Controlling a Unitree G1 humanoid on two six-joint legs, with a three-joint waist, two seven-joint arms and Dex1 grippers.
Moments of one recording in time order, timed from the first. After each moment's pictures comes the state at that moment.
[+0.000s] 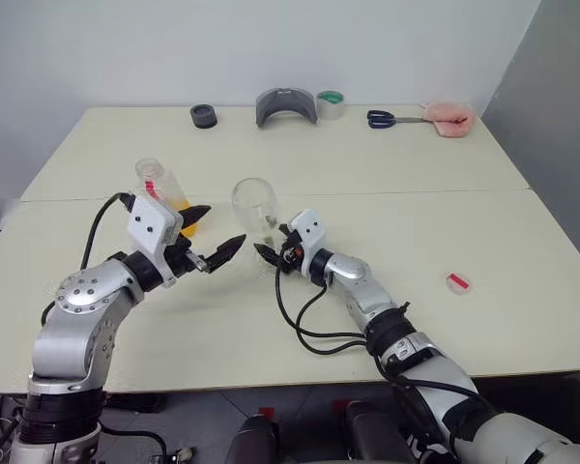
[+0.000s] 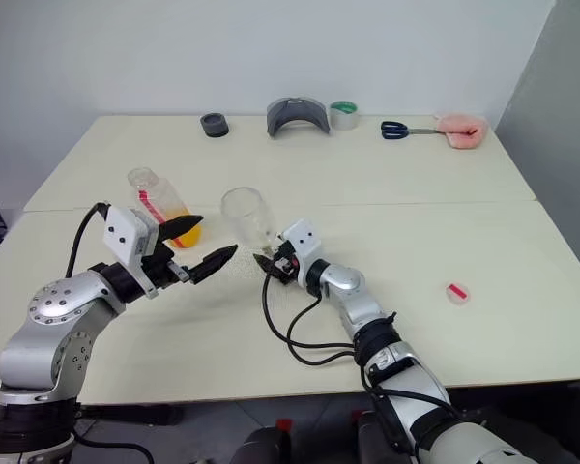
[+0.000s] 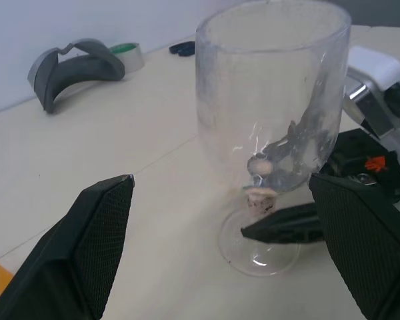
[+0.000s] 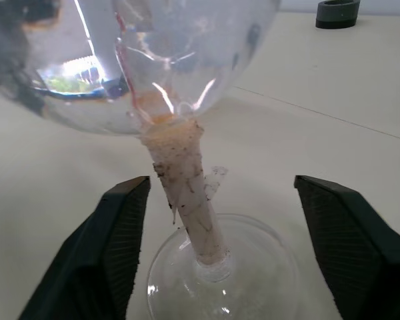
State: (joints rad) left arm -0.20 0.64 0.21 -0.30 -0.42 0.44 -0.69; right arm -0.77 0.13 0.18 0.81 0.07 -0.09 0.54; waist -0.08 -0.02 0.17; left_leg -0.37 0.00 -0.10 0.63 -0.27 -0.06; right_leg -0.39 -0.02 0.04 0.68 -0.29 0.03
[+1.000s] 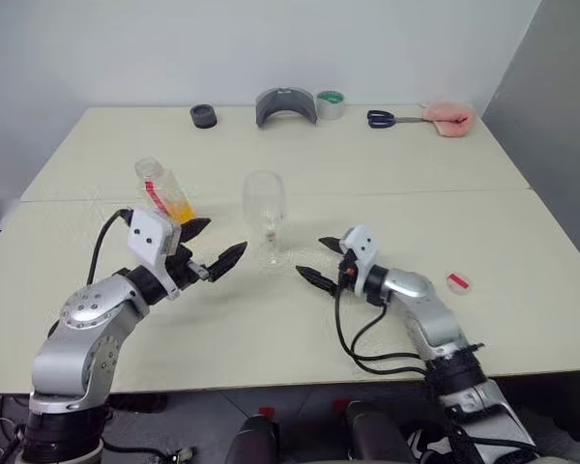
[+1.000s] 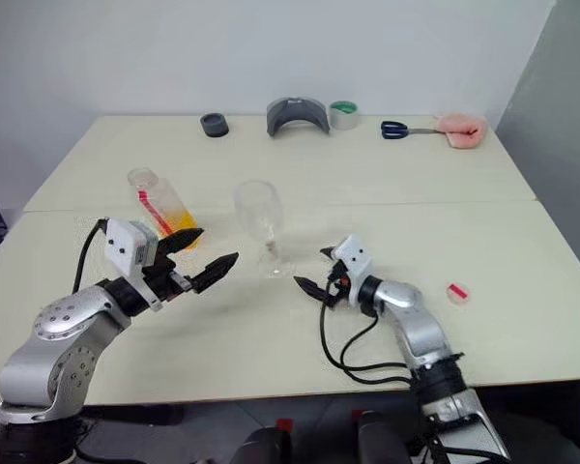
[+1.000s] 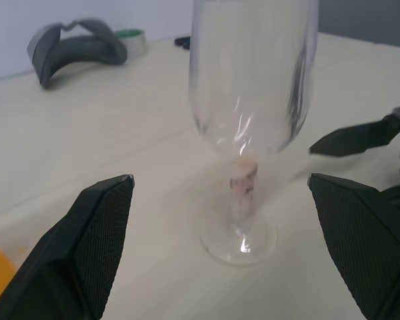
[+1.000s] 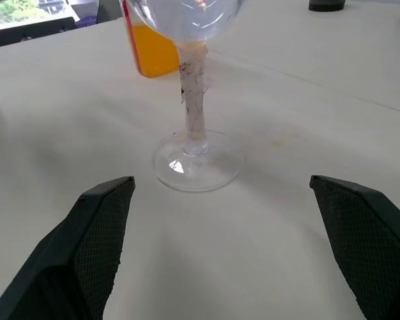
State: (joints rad) left arm -0.09 0.60 0.23 -0.36 -0.48 0.50 -0.62; right arm -0.38 -0.20 0.19 0.06 0.14 0.25 0.71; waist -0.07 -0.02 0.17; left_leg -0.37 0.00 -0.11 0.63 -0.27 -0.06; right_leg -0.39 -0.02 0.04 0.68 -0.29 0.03
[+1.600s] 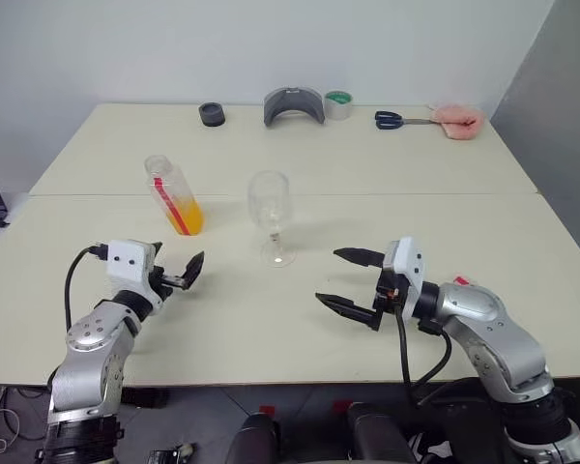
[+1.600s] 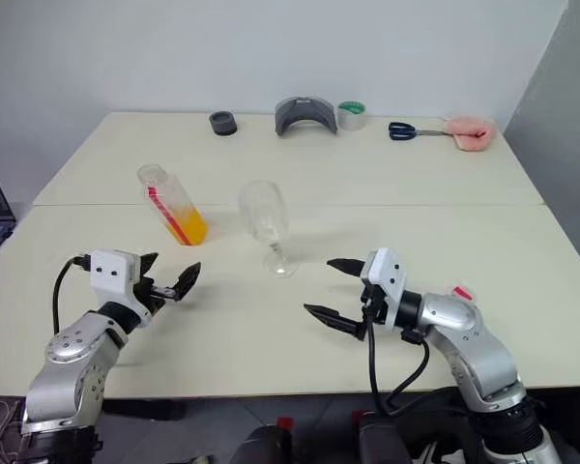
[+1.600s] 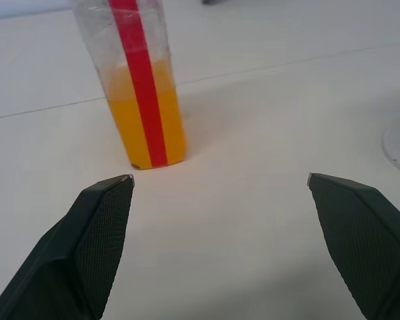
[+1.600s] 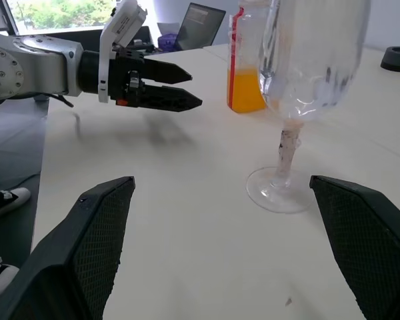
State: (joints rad) left arm -0.09 0.50 0.28 -0.06 -0.31 0.31 -0.40; right arm -0.22 -0.45 0.15 -0.44 0.39 0.46 0.82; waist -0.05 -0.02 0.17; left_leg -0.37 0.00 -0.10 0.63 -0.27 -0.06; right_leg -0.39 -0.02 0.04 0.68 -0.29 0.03
